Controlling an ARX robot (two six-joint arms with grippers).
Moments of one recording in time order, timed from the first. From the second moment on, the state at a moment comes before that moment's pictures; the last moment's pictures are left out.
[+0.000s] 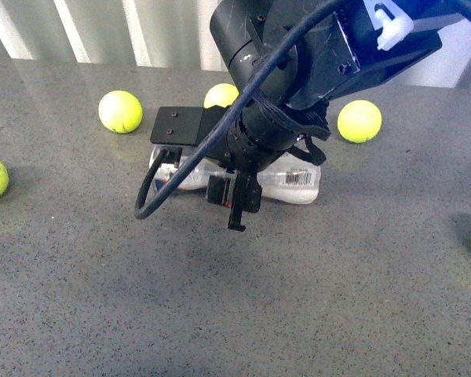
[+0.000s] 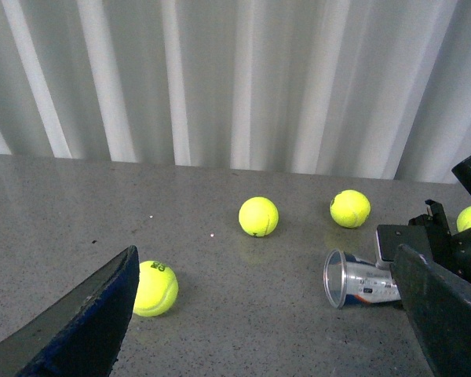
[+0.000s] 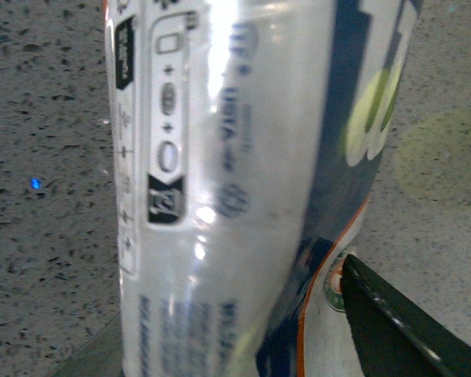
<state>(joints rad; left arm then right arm) 0.00 0.00 0.02 0.00 0.00 0.00 0.53 2.34 1.46 -0.11 -0.11 -0.94</state>
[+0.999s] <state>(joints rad) 0.00 0.00 0.02 0.00 0.00 0.00 0.31 1.54 0.95 0.15 0.14 0.20</state>
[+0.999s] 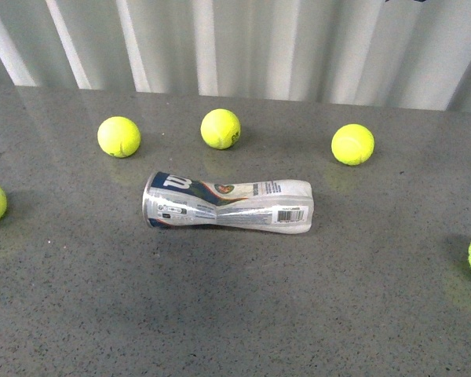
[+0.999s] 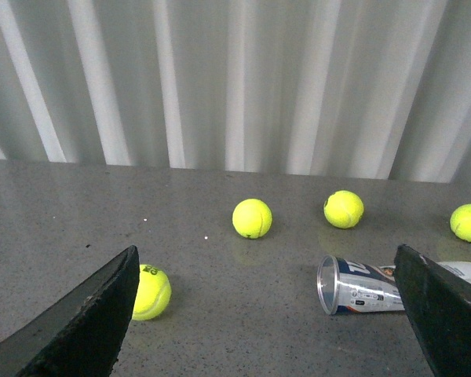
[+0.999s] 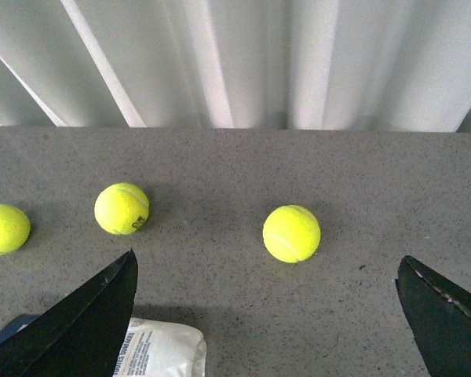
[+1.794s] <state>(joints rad) 0.00 0.00 0.02 0.00 0.00 0.00 0.09 0.99 0.13 0.85 0.09 0.00</state>
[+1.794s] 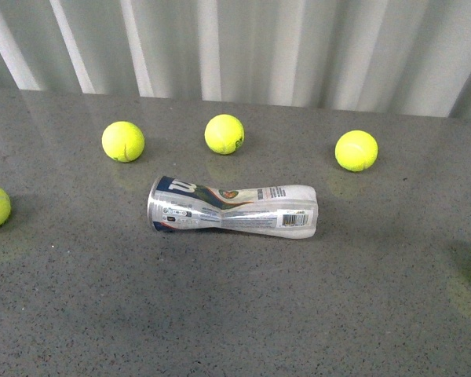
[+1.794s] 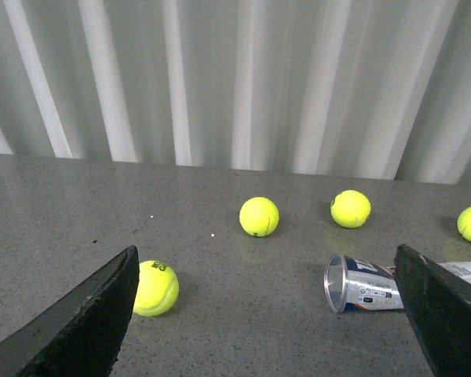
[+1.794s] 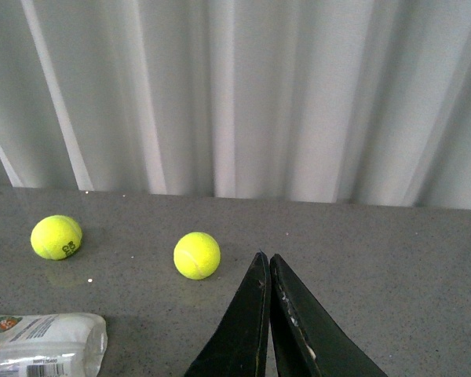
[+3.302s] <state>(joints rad) 0.00 0.00 0.02 0.00 0.00 0.00 0.00 0.18 0.00 0.18 0.00 0.00</state>
